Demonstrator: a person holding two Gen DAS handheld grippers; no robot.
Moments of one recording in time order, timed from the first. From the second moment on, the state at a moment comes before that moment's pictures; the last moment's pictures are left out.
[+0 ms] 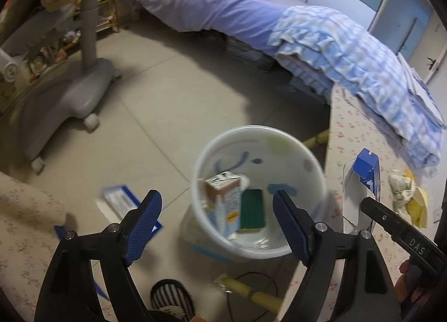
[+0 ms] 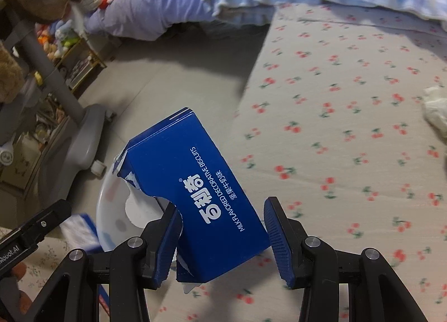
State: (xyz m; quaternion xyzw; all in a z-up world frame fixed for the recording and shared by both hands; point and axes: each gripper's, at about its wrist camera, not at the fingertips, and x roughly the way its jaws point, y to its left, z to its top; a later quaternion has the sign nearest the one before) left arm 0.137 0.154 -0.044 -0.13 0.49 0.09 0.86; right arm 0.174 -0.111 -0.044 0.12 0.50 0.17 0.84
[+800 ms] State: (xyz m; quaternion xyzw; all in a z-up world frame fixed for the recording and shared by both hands) left arm 0.129 0.351 -0.215 -0.30 0.61 0.28 0.68; right arm 0.171 -0.116 -0.026 0.08 0.48 0.19 0.86
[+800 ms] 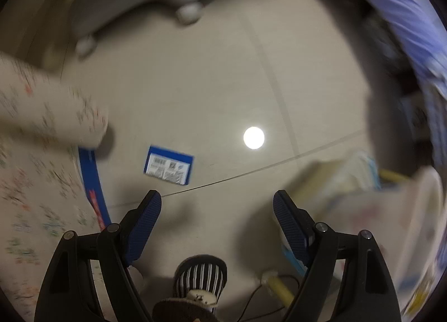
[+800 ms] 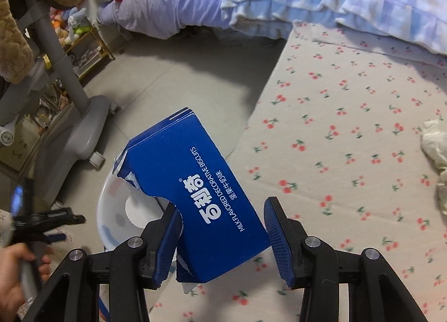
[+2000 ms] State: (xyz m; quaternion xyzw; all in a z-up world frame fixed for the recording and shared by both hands) left arm 0.098 0.385 -0.414 -0.41 0.55 0.51 0.52; right arm 0.159 -0.149 -0.028 0.05 0.49 0.20 0.85
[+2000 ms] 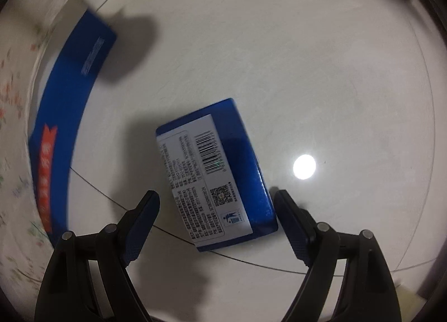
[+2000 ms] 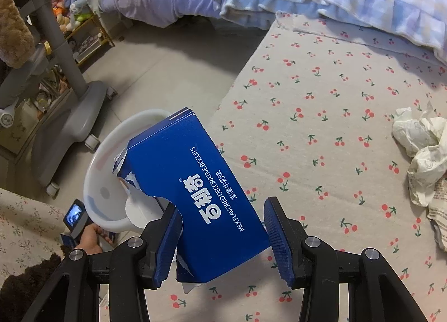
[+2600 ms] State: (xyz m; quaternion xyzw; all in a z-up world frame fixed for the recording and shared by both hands) left arm 0.131 0.352 -0.295 -0.35 0.51 0.44 0.65; right arm 0.161 -0.134 -0.028 0.07 0.49 0.20 0.85
